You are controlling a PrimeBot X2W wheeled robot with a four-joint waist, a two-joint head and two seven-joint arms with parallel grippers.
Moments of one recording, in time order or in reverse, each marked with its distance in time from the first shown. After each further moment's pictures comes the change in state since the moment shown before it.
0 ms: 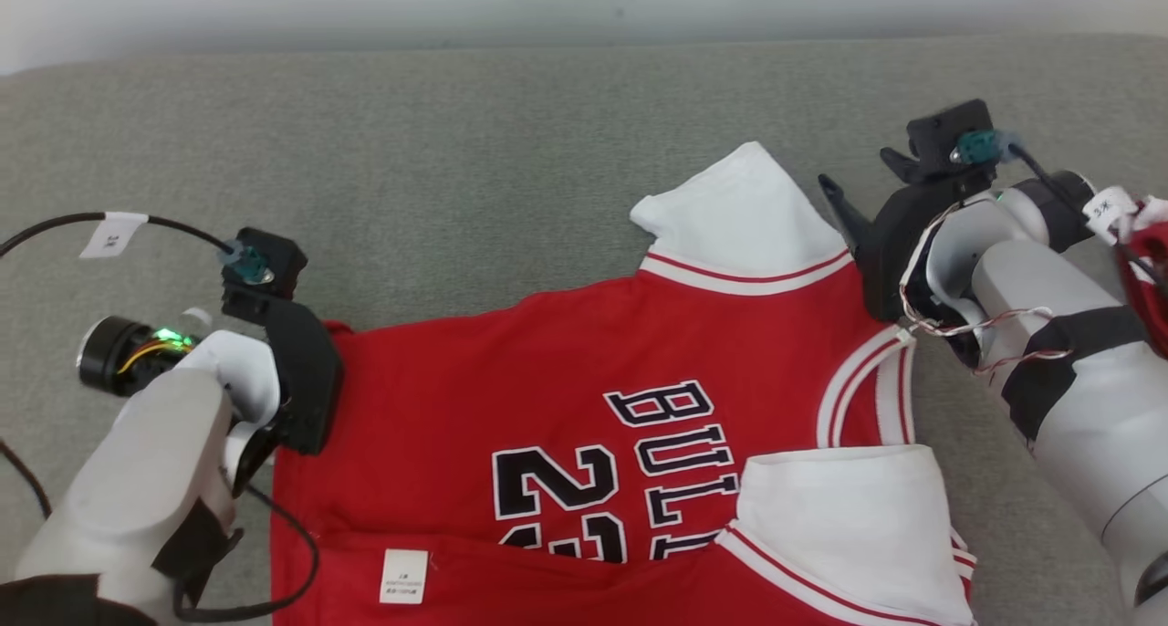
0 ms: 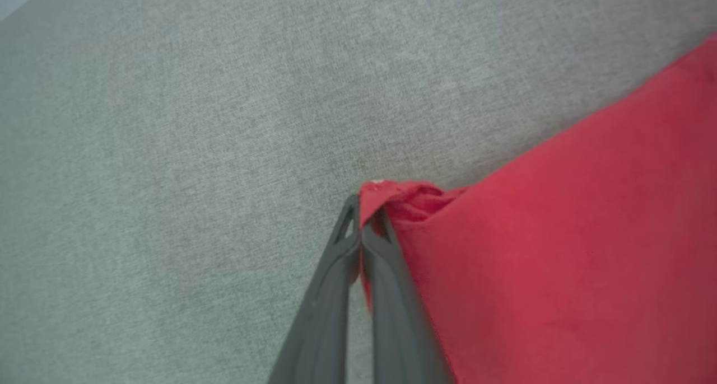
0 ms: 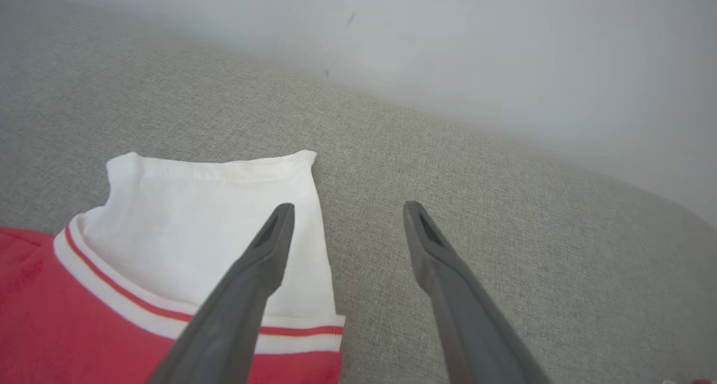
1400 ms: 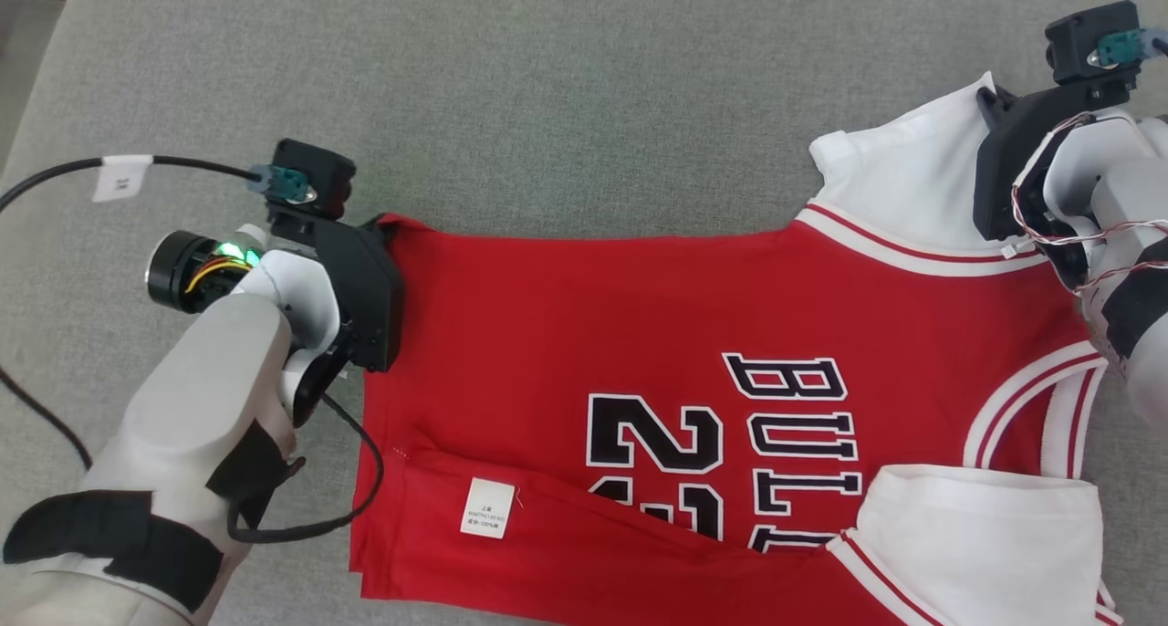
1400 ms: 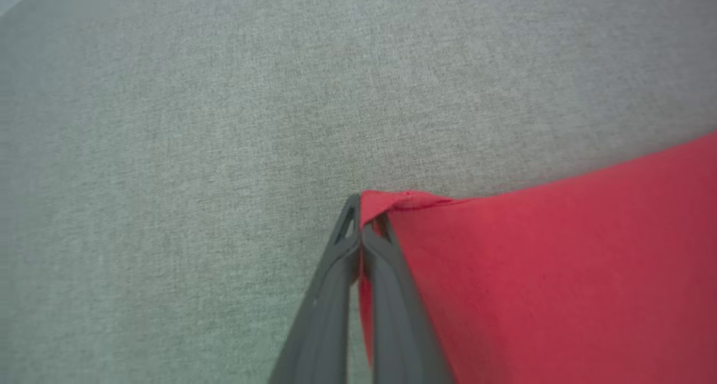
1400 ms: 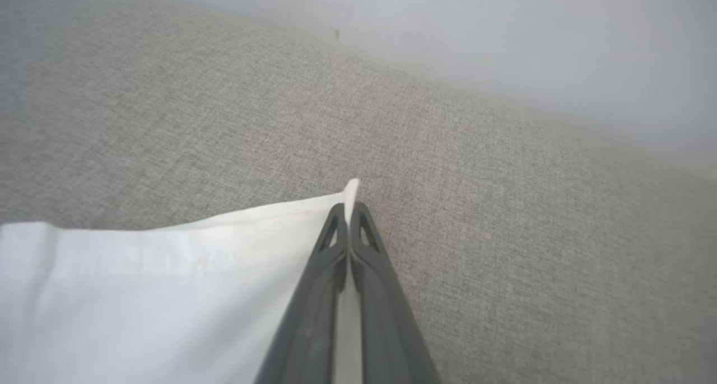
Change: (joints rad) left arm -0.166 -0.116 -0.080 0.122 -0.118 0.001 -0.227; right arm -0.182 -0.068 0.076 0.202 0.115 0.000 0.035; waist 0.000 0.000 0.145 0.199
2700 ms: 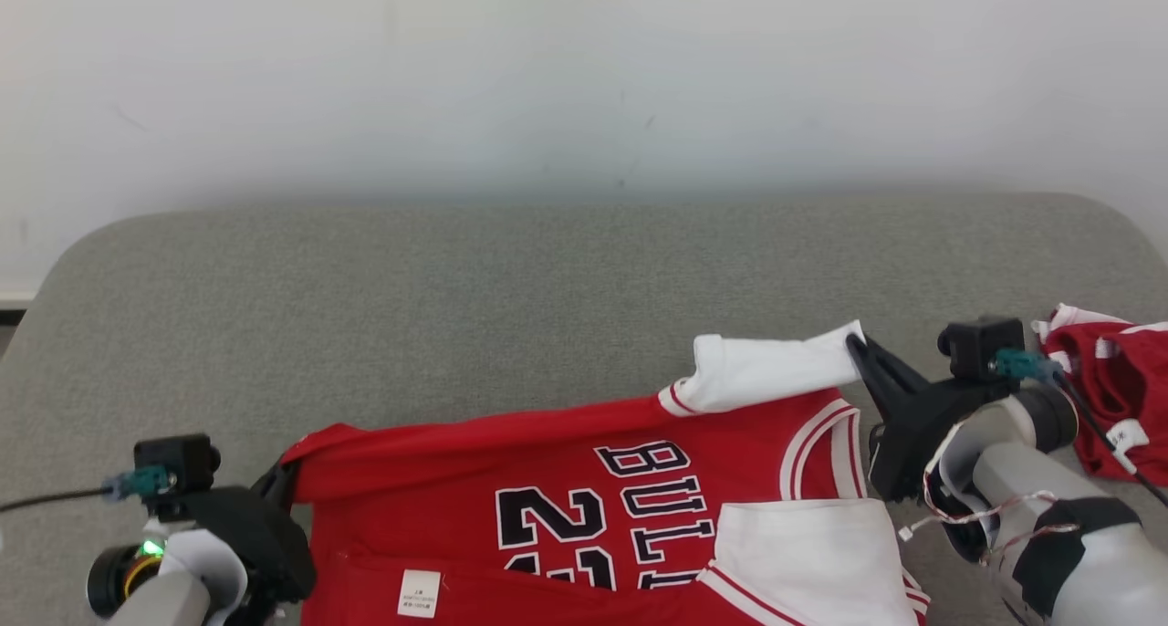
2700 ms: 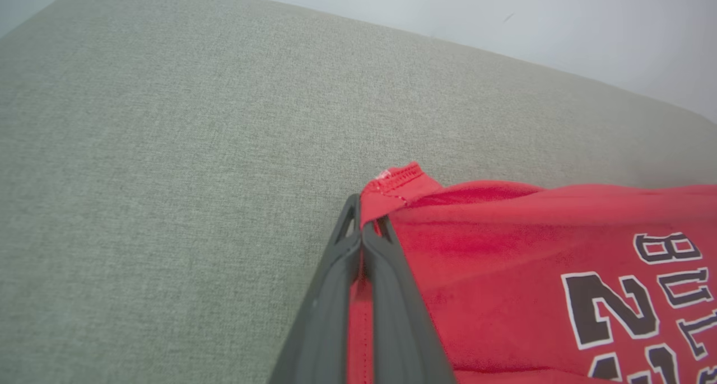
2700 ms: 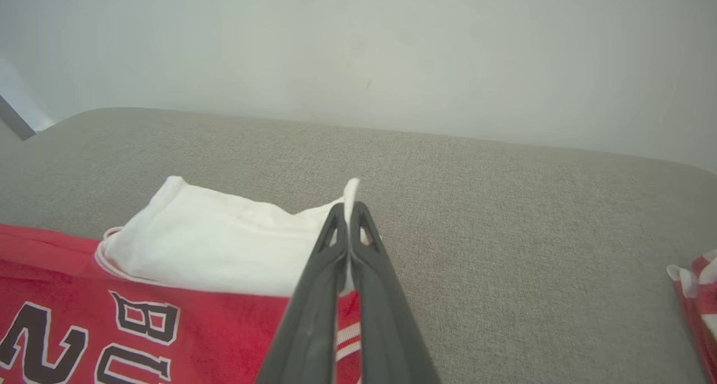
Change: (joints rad) left arm 0.438 0.110 0.087 0.000 -0.298 0.000 -0.292; right arm 0.500 -0.010 0.047 -0.313 0.216 0.000 -0.328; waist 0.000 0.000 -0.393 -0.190
